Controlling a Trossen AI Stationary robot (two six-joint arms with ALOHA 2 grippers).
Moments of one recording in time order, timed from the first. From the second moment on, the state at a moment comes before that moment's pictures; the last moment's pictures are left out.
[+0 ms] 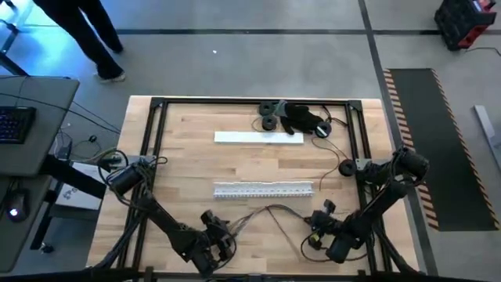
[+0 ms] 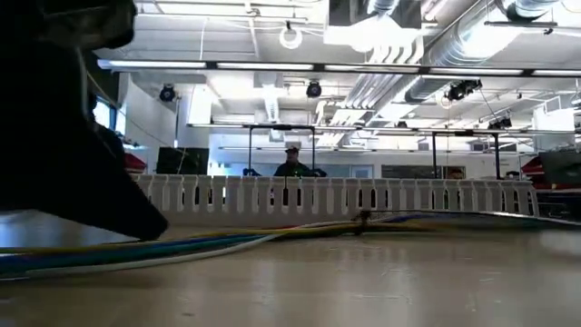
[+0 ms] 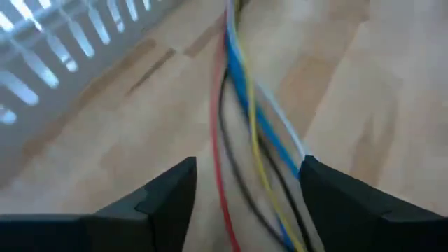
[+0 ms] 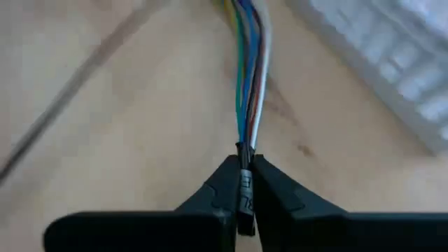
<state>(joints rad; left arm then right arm) -0.80 2.08 1.21 -0.38 -0.86 -1.19 0.97 1.76 0.85 -0.42 0.77 1.32</state>
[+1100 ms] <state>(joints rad) -0.65 2.08 1.21 0.01 -0.84 -0.50 0.99 1.76 1.56 -0.72 1.18 0.63</state>
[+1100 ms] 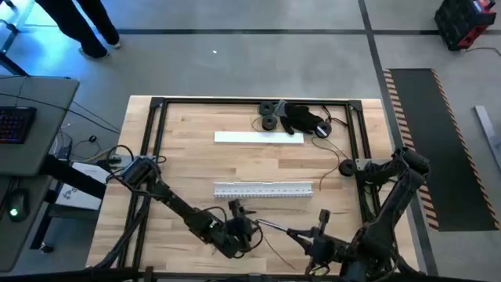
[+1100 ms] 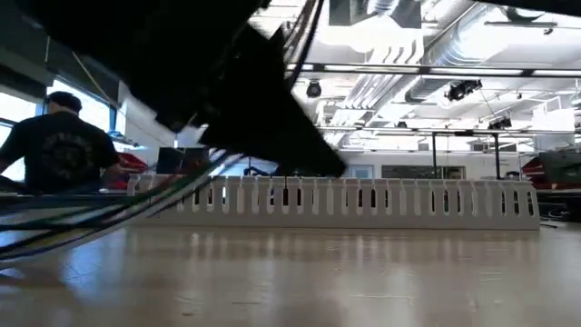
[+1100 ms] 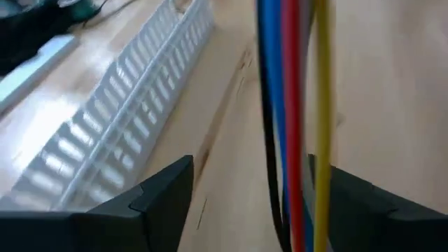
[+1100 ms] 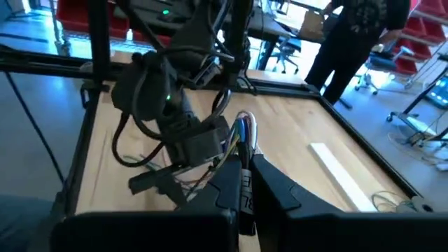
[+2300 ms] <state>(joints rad) -0.73 1.83 1.19 -1.23 -0.82 -0.89 0.66 1.87 1.54 -1.49 0.72 1.17</state>
